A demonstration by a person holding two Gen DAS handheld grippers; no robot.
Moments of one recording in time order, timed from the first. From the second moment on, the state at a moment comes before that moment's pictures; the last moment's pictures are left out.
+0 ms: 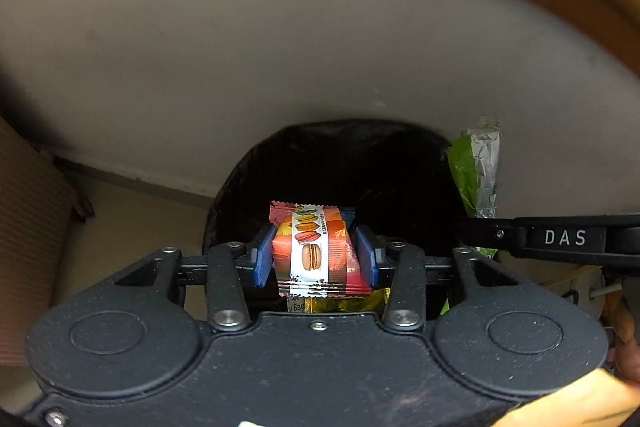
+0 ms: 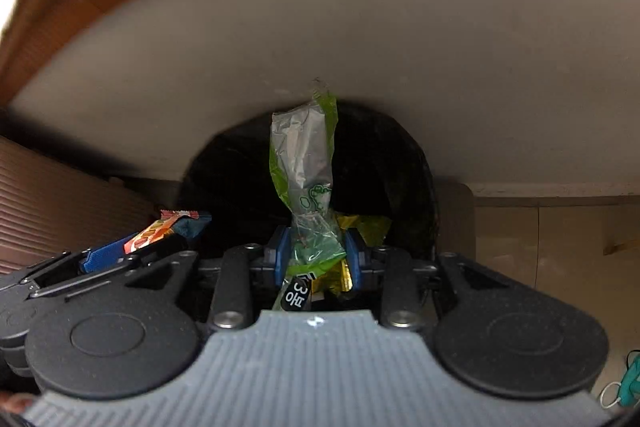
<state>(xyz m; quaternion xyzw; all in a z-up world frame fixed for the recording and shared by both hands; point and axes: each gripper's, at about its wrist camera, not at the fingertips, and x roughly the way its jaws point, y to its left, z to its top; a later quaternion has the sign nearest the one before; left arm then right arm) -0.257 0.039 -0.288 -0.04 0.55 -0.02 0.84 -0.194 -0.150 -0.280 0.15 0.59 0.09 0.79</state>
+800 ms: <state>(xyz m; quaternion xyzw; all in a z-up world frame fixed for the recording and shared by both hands) -0.209 0.055 -0.083 -0.05 0.44 -0.04 0.90 -0.168 -0.150 -0.107 0.12 0.54 0.09 0.83</state>
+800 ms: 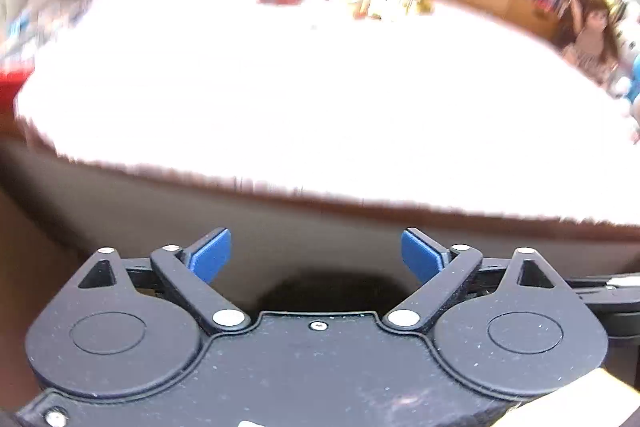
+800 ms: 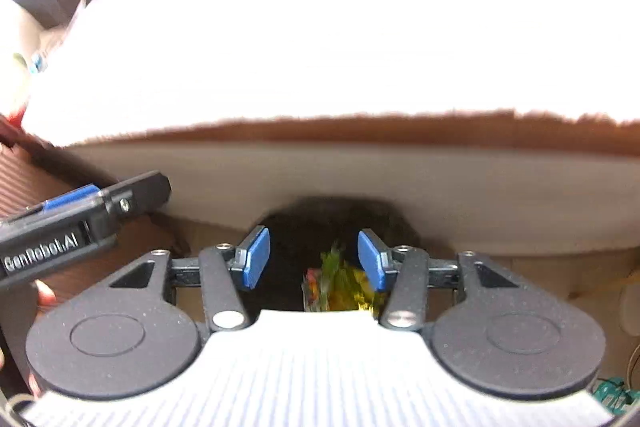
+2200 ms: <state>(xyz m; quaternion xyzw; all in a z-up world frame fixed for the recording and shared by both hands) 0.112 0.036 -0.105 -0.05 0.46 0.04 0.88 0.105 -0.157 -0.084 0.03 0.53 0.10 0.84</state>
